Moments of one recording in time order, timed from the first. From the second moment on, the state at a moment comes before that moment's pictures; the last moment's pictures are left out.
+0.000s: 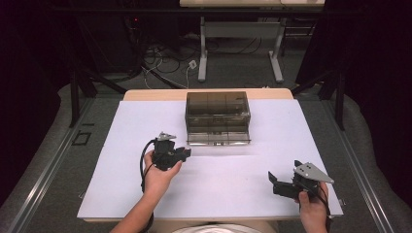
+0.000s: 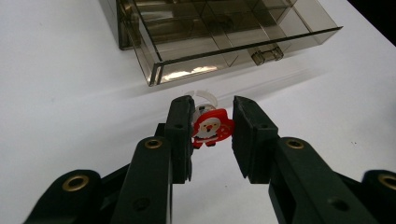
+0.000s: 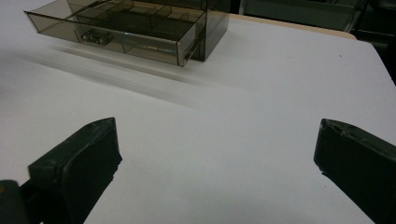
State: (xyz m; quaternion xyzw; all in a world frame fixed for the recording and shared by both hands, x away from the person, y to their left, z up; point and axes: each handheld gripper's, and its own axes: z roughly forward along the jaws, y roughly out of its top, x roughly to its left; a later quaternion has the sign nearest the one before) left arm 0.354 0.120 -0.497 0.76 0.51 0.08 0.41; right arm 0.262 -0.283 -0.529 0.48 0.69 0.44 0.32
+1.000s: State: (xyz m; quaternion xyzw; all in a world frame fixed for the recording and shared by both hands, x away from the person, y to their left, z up) left arm 0.382 0.101 -0.457 0.76 0.49 0.11 0.40; right arm 0.262 -0.284 -0.529 0.48 0.69 0.44 0.32
